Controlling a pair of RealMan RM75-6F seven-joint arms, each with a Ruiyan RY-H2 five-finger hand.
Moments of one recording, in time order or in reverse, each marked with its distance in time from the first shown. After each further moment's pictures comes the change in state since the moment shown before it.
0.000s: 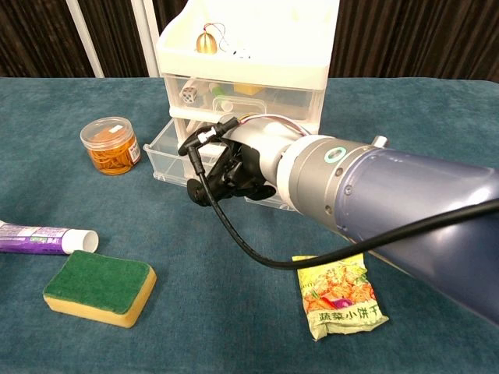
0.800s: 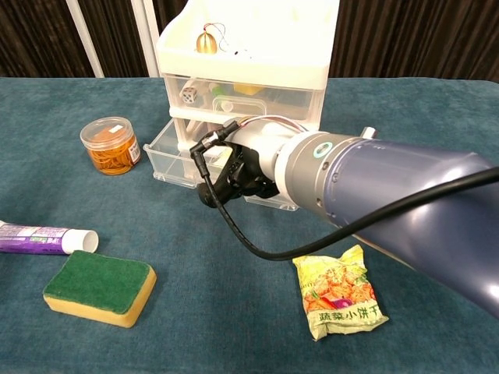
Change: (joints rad) left arm -0.001 0.004 -0.001 -0.002 -0.006 -0.004 -0.004; right arm 0.069 0.007 0.020 0.018 0.116 0.045 -0.095
